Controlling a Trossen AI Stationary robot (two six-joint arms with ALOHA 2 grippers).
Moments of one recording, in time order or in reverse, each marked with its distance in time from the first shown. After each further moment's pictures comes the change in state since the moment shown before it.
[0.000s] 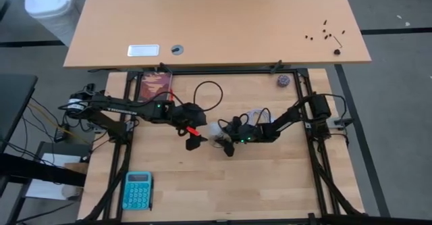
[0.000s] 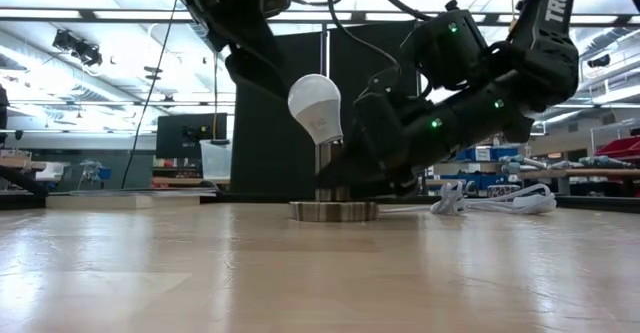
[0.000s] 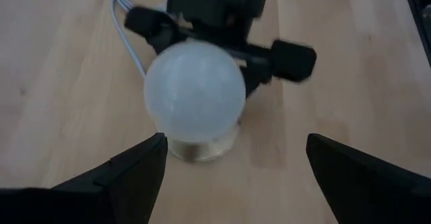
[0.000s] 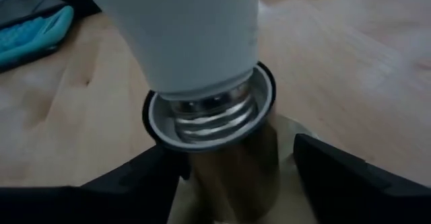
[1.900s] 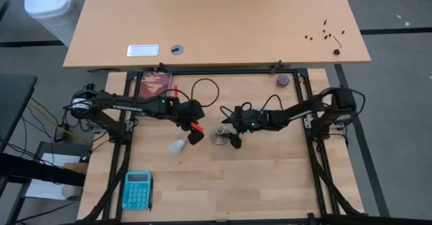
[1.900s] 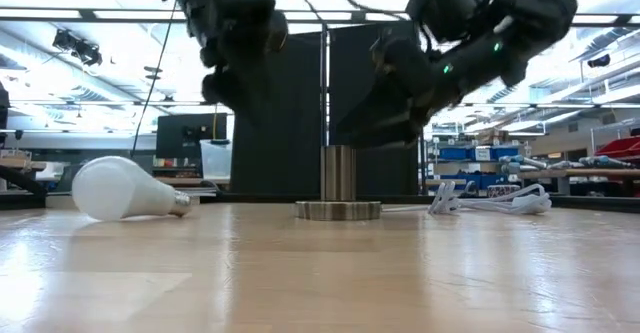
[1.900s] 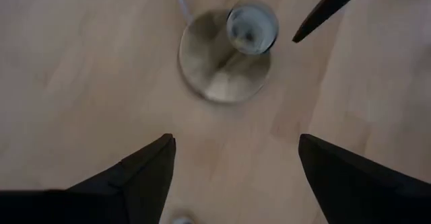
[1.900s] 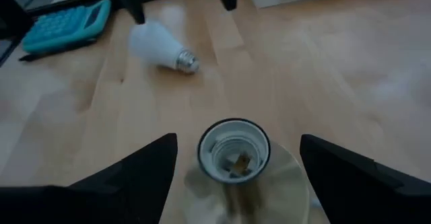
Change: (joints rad) left arm 0.070 0.063 0.058 -0.203 0.016 -0.271; right arm -0.103 -0.337 -0.001 -0.387 -0.209 -0.158
